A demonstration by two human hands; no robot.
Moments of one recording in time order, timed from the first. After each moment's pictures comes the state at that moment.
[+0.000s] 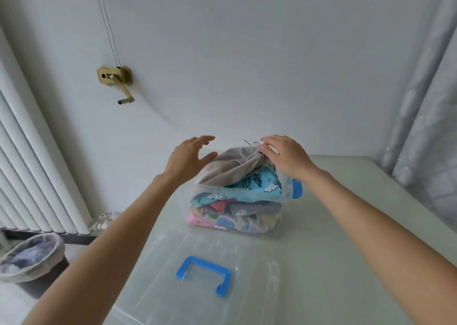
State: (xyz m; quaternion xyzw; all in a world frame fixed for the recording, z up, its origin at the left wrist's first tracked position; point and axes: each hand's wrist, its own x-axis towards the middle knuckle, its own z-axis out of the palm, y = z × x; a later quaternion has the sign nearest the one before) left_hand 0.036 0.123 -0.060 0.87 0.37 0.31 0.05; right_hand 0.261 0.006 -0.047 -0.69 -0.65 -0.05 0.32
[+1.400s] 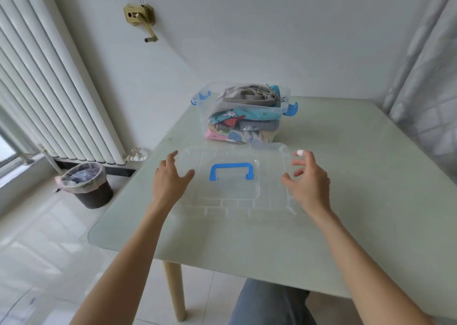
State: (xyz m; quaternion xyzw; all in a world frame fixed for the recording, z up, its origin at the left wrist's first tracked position) left_hand -0.097 -0.088 -0.195 0.70 0.61 0.31 0.19; right_hand 0.168 -0.223 -0.181 -0.75 -0.47 0.02 0.46
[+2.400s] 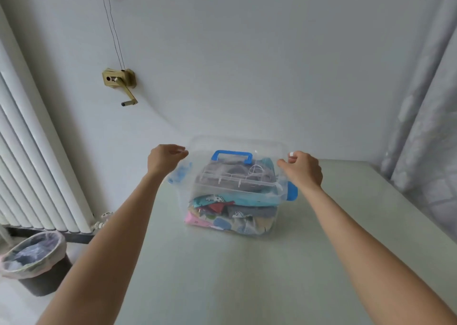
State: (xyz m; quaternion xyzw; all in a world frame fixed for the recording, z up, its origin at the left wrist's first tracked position) left_hand 0.006 0.161 -0.069 0.71 0.54 0.39 0.24; right_hand 0.275 -0.010 -0.070 -0.82 -0.38 0.02 0.42
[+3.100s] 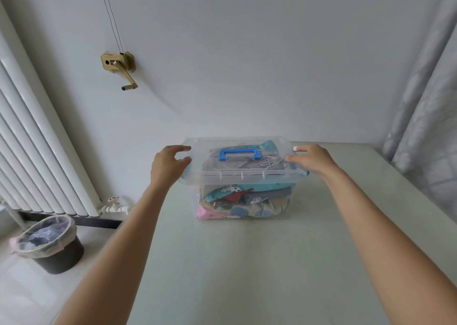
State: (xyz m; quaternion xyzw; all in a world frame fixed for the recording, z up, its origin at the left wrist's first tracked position) left_hand 0.000 0.086 -0.092 0.72 0.53 0.39 0.22; right_hand 0.305 -0.035 -0.077 -0.82 -0.45 0.14 0.33
